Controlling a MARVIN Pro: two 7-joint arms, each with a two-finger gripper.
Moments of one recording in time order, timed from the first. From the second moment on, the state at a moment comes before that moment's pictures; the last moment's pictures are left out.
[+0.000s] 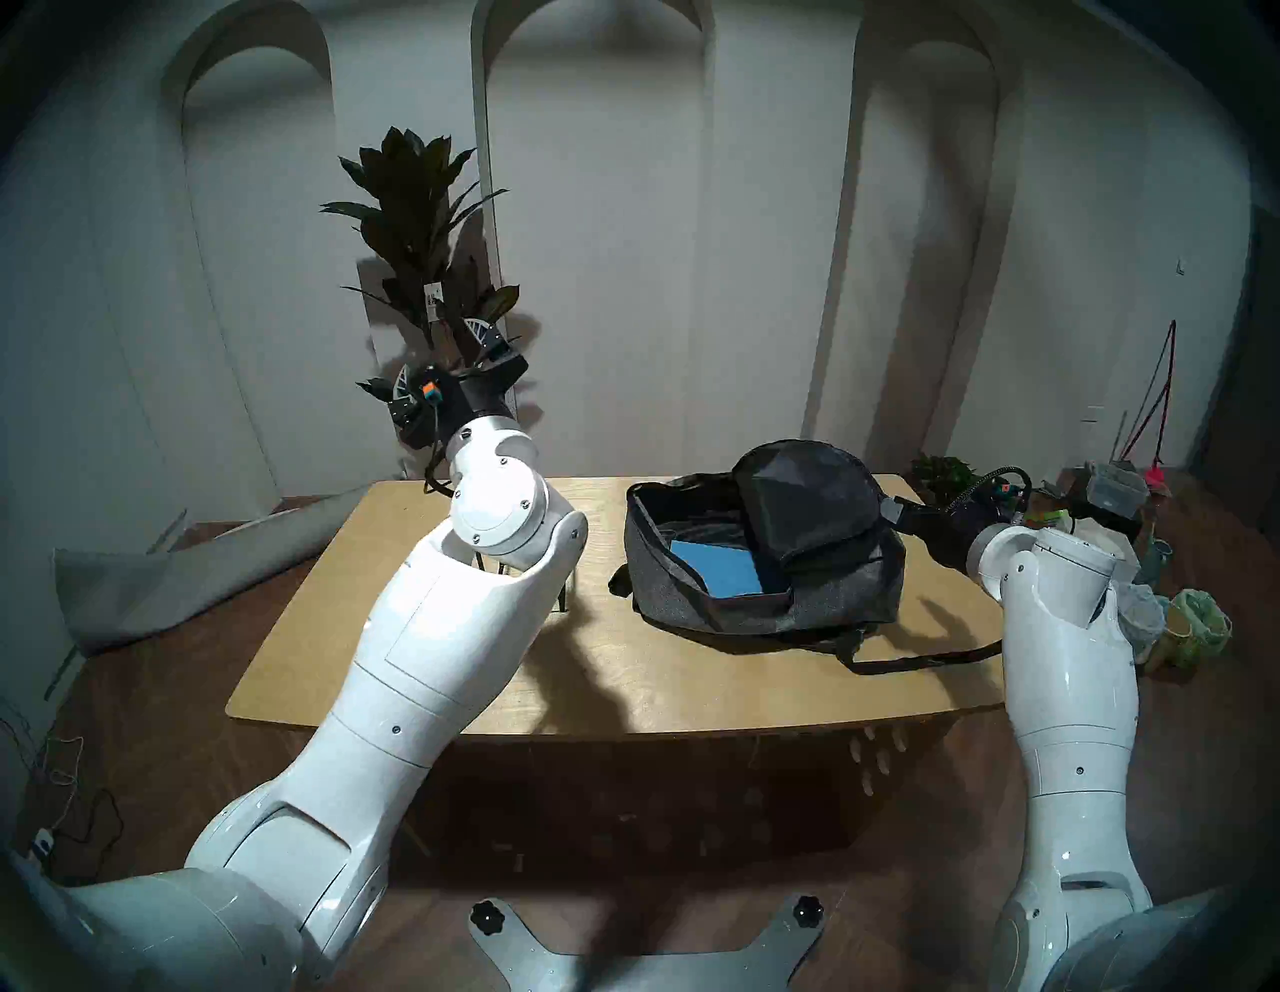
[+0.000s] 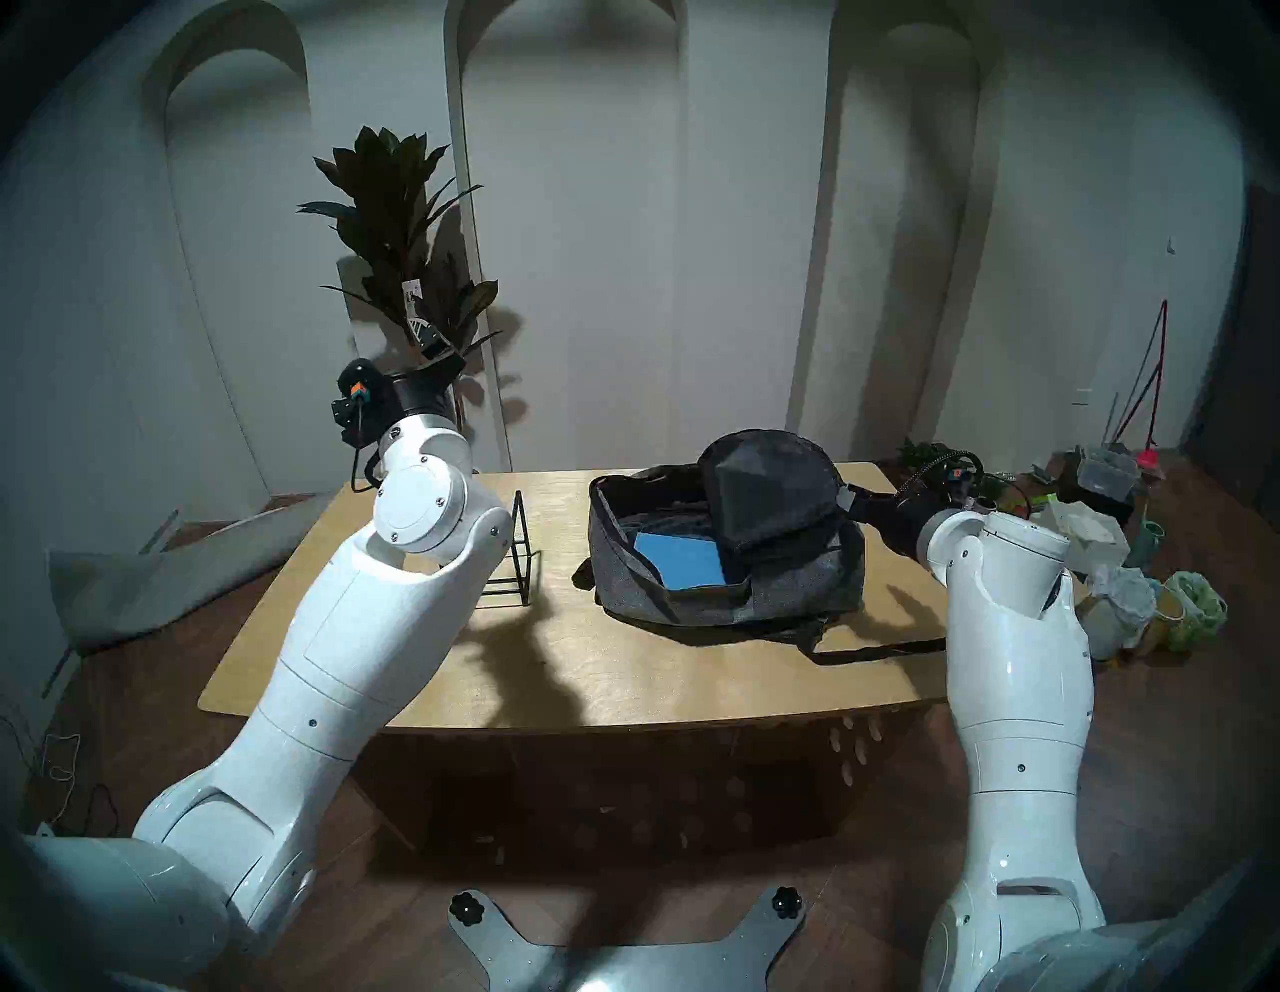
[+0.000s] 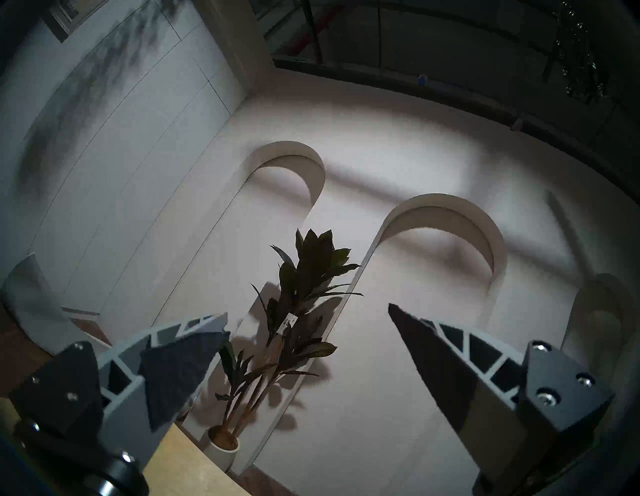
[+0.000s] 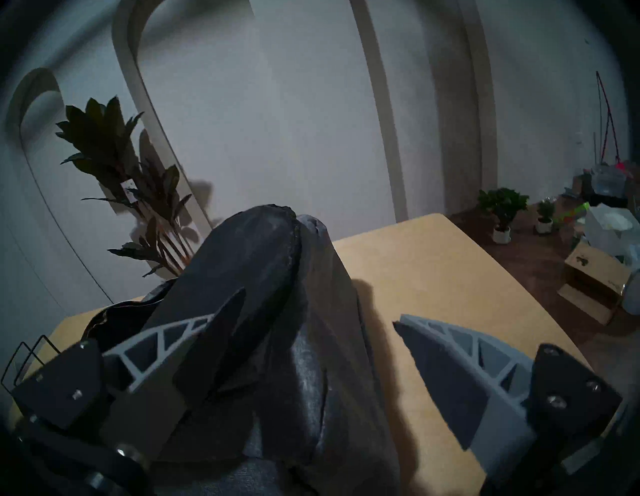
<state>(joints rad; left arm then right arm) 1.10 -1.31 -1.12 -1.68 -0.48 -0.21 0.92 -1.30 -1.34 1.89 -1.60 0.40 0.81 0.17</state>
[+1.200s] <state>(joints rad) 1.25 -1.13 -1.20 -1.96 -0.76 0.09 0.82 -1.10 -1.51 1.90 -1.55 0.58 0.96 -0.20</state>
